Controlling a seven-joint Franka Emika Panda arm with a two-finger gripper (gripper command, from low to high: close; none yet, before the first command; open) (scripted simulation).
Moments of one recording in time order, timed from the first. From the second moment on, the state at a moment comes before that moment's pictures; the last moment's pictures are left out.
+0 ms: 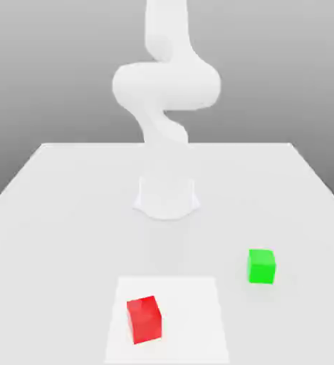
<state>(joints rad) 0.02 -0.71 -0.03 -2.33 0.01 2.34 0.75</state>
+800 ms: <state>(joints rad) 0.07 0.16 -0.14 -2.60 0.07 2.77 0.35</state>
